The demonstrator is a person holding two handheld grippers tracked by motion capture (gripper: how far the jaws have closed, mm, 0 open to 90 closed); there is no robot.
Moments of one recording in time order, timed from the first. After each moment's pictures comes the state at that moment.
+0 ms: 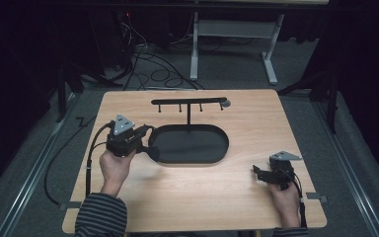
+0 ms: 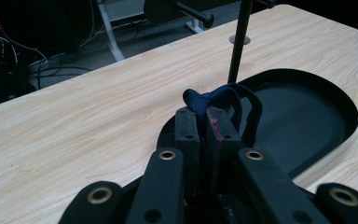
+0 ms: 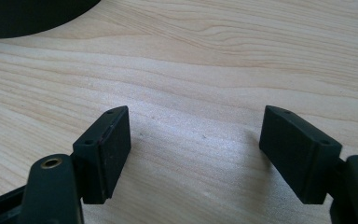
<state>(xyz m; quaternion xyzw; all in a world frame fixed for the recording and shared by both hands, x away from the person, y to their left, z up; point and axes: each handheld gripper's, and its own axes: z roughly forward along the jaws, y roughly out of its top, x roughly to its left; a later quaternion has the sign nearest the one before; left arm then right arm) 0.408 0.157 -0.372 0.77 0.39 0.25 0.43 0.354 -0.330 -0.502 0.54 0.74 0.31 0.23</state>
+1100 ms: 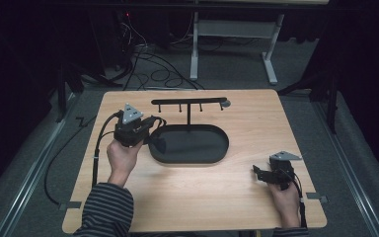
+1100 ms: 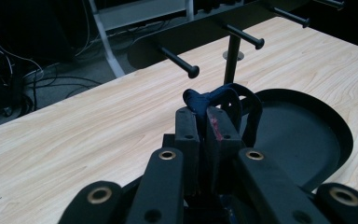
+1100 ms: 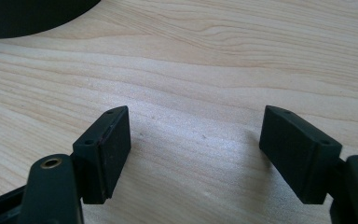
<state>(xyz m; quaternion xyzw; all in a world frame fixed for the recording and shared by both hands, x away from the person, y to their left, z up) 0.428 0.134 -0.353 0.78 0.38 0.25 0.44 0.354 -0.330 -0.502 0.54 0.74 0.31 0.23</state>
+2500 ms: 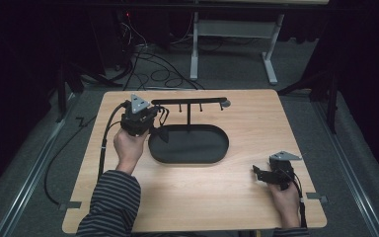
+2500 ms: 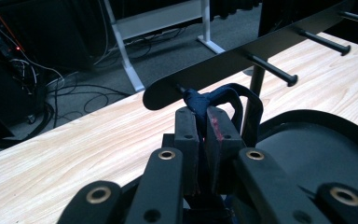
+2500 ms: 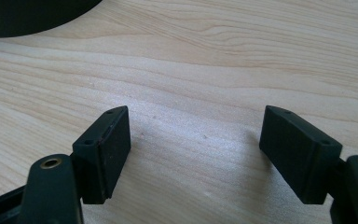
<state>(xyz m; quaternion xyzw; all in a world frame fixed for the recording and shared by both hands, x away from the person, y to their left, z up) 0.455 0.118 -0.349 0.77 0.39 0.29 0.43 0.354 -0.330 -0.502 0.54 0.75 0.31 0.23</state>
